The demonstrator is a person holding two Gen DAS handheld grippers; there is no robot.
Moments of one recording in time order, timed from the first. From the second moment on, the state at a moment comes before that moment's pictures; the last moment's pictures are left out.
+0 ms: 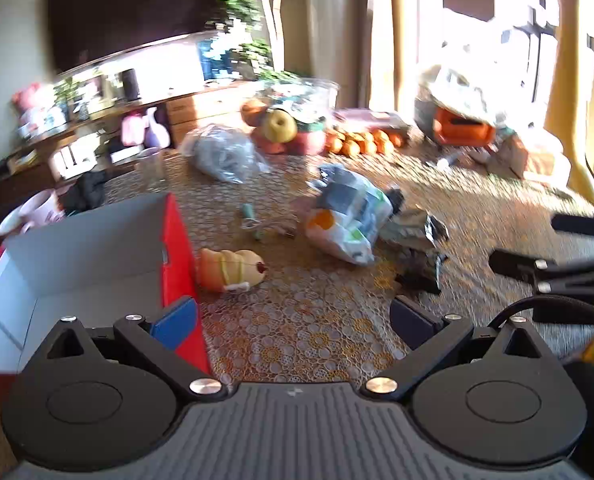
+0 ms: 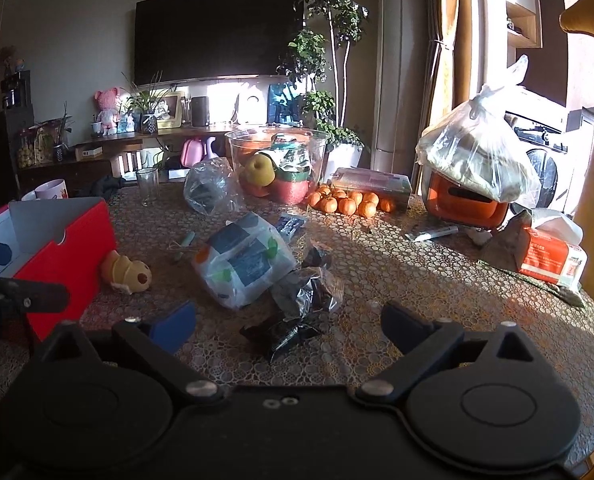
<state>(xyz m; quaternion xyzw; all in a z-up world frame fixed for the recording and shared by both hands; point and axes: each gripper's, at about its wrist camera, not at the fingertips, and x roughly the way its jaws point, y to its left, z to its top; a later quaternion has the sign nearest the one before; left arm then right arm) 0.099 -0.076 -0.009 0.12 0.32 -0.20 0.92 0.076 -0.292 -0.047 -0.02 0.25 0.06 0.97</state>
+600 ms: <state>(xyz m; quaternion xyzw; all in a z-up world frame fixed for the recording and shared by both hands) 0.163 -0.098 -0.041 0.10 0.32 -0.13 0.93 0.140 -0.320 -0.063 -0.03 0.26 0.06 0.96</state>
